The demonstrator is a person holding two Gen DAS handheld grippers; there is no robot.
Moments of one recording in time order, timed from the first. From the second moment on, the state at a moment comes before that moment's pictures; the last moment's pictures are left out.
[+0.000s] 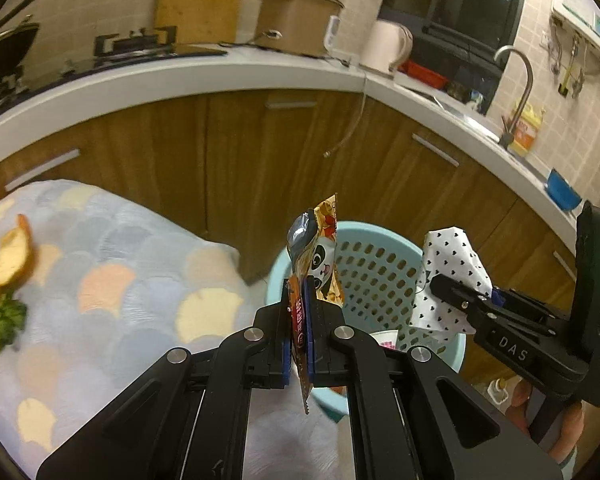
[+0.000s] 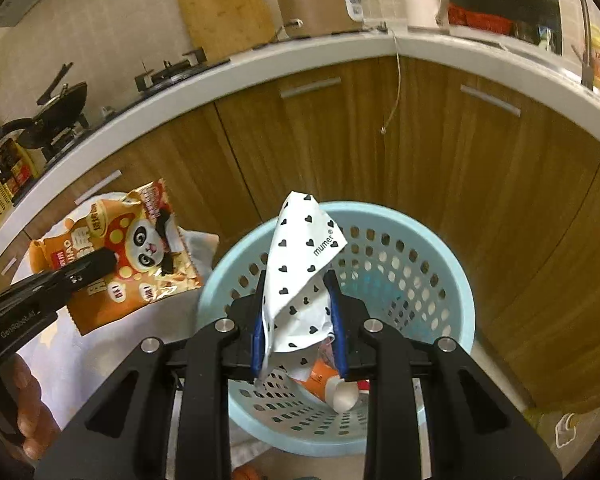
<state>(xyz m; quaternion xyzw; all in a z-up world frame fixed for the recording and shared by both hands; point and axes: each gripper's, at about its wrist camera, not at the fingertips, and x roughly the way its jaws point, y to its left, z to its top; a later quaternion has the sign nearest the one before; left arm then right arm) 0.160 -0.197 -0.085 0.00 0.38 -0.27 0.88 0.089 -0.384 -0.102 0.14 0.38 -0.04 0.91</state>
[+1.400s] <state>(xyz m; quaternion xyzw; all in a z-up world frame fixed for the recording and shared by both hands) 0.141 -0.095 -0.053 -0.02 0.34 -0.19 0.92 0.108 -0.315 -0.069 0.16 0.37 0.04 0.91</state>
